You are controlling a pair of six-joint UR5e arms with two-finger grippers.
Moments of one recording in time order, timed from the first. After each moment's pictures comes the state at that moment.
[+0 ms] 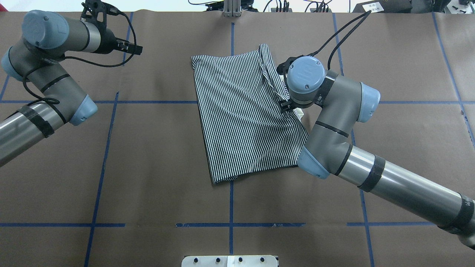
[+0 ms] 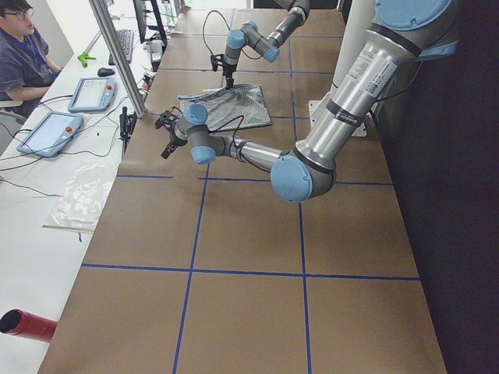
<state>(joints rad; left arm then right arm) -0.94 -2.16 -1.17 -2.51 -1.83 -0.68 0.66 -0.94 1.48 -1.56 1.66 0.74</state>
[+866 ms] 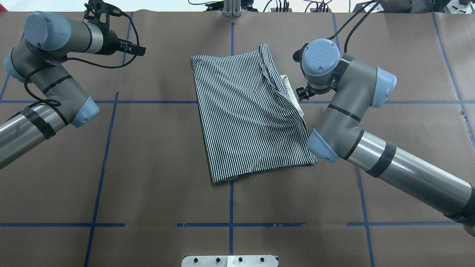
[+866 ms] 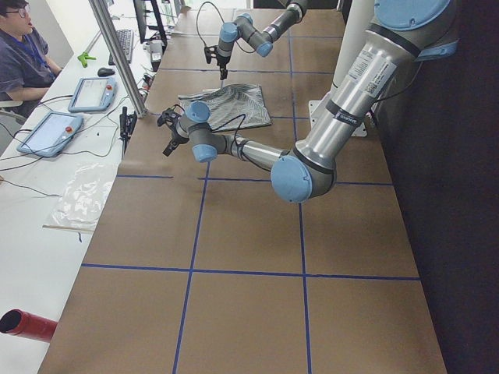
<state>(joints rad) -0.93 -2.15 -1.19 -2.51 -1.83 -0.68 0.72 -0.88 1.47 -1.61 1.66 0.69</state>
